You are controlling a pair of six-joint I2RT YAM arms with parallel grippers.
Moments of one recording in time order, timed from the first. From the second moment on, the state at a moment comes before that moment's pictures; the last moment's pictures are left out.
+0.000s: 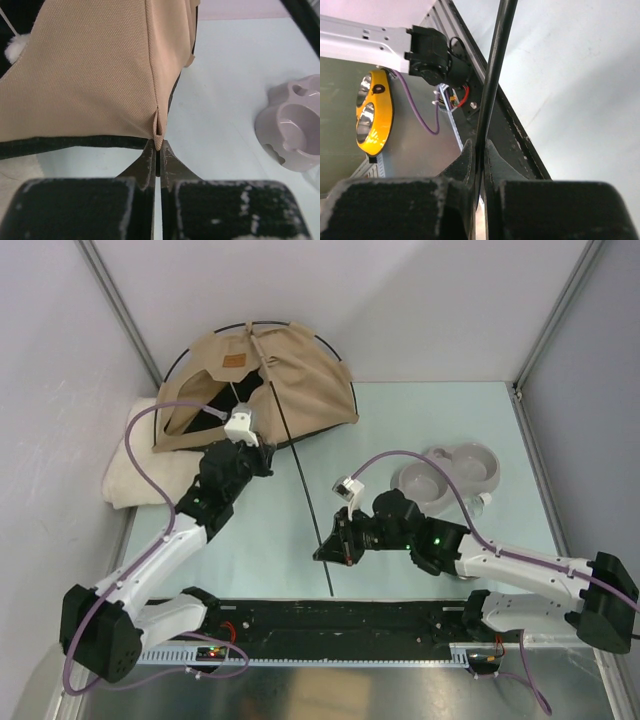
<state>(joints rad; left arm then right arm) -0.44 1.08 0.77 0.10 -0.08 -0.23 1.07 1.11 0.78 -0.04 -0.31 0.61</state>
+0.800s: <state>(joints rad) -0.43 0.71 0.57 0.00 0.00 -0.38 1.00 1.28 0.80 0.49 -0.33 0.84</state>
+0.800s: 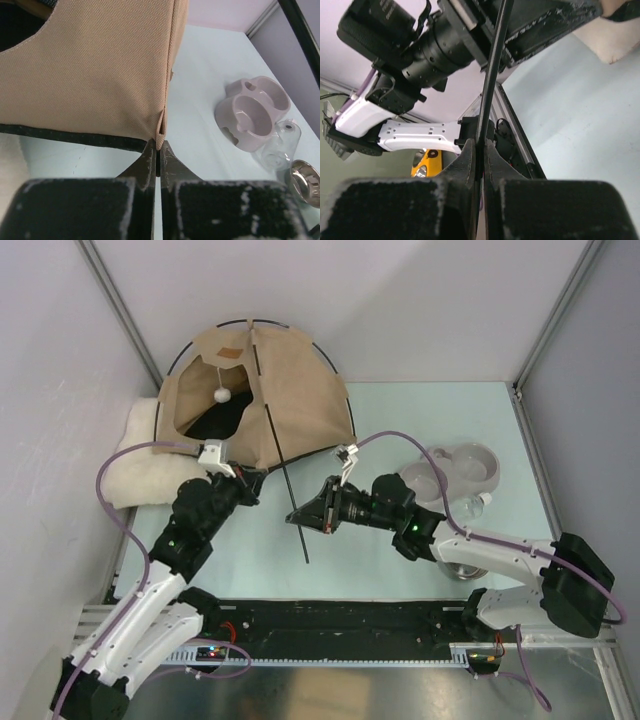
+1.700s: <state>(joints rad) -0.43 0.55 0.55 -0.17 0.13 -0.57 0.96 1.51 1.13 0.48 -0.27 0.87</state>
